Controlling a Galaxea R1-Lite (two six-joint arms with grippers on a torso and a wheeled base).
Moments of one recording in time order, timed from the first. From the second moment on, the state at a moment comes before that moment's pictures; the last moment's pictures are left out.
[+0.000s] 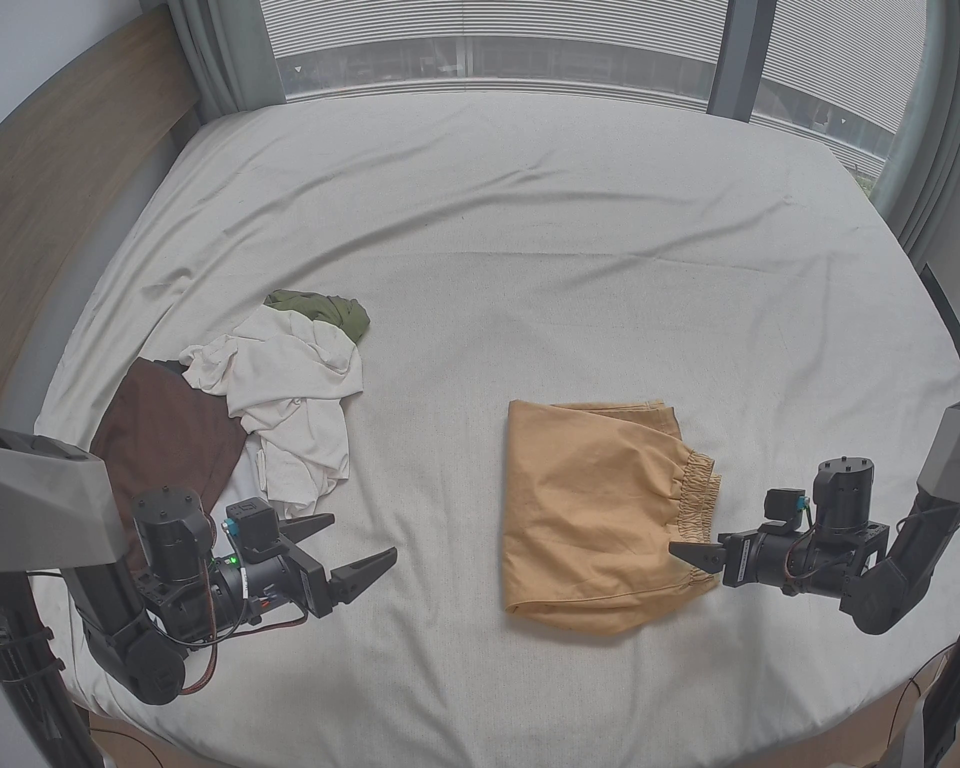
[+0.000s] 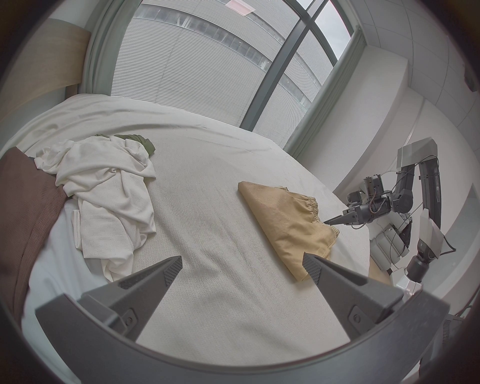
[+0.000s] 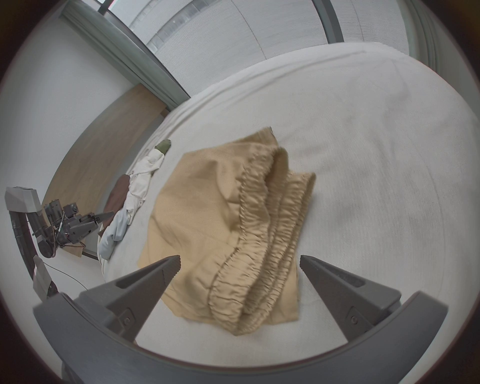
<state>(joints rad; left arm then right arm) -0.30 2.07 -0.25 -1.55 -0.41 -0.08 0.18 2.00 -0.35 -1.10 0.34 0.22</state>
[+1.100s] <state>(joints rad) -0.31 2.08 -0.24 -1.55 -0.42 -0.08 0.29 2.12 -0.42 -1.14 0.39 0.42</state>
